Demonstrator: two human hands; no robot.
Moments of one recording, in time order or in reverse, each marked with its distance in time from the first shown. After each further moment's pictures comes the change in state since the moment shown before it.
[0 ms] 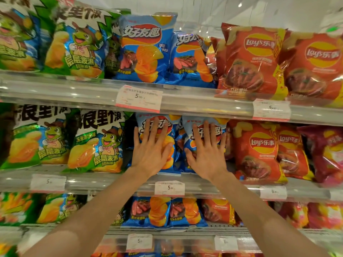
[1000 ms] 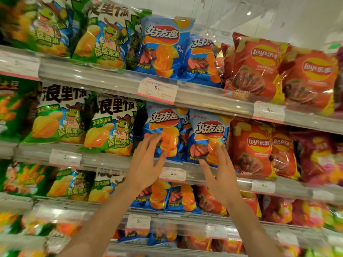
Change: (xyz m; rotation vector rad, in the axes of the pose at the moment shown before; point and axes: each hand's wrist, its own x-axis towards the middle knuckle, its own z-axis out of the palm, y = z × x) left_hand -0.090 0.002 -0.048 -0.659 0.123 -0.093; right_hand -0.102 -0.001 -0.045 0.608 0.003 0.162
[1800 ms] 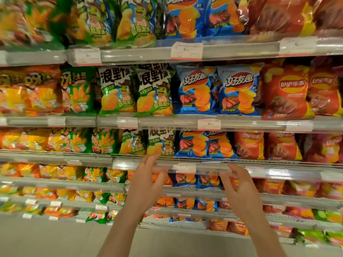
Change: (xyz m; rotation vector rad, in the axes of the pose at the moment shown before) left_hand -0.208 0.032 -0.140 0.029 -0.177 -0.339; right_hand -0.215 -0.068 0.019 0.249 -0.147 0.380
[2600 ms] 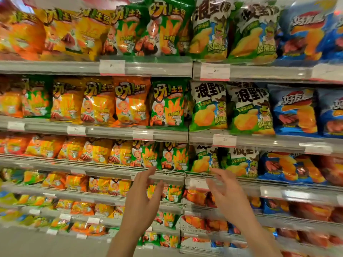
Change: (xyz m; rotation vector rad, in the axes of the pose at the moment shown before) left_hand 0.009 -0.268 -0.267 -0.137 0.157 -0.037; right_hand -0.043 -0.266 0.300 -0.063 -0.143 -0.194
